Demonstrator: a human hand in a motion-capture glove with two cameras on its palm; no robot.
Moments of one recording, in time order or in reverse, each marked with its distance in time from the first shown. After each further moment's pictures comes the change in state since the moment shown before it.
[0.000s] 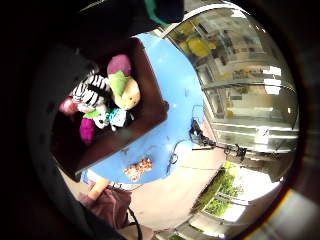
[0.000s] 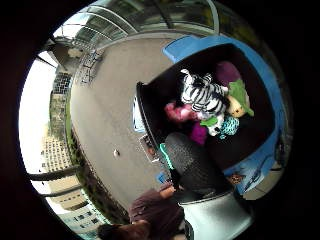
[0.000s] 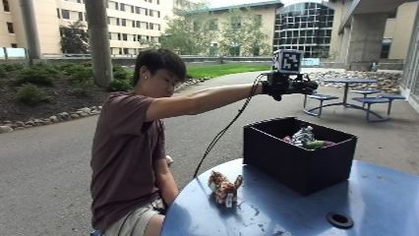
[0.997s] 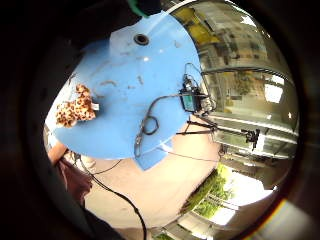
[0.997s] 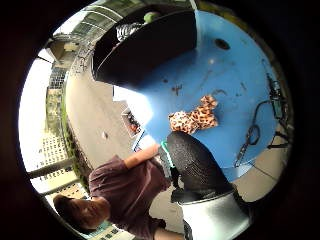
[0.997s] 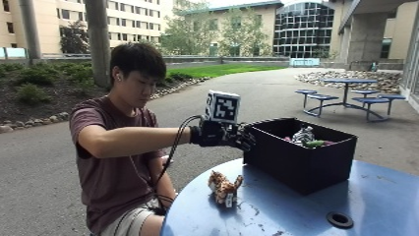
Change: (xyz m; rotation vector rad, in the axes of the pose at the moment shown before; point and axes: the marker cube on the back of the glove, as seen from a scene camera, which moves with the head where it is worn) arm 0.209 0.268 0.148 -0.079 0.017 -0.174
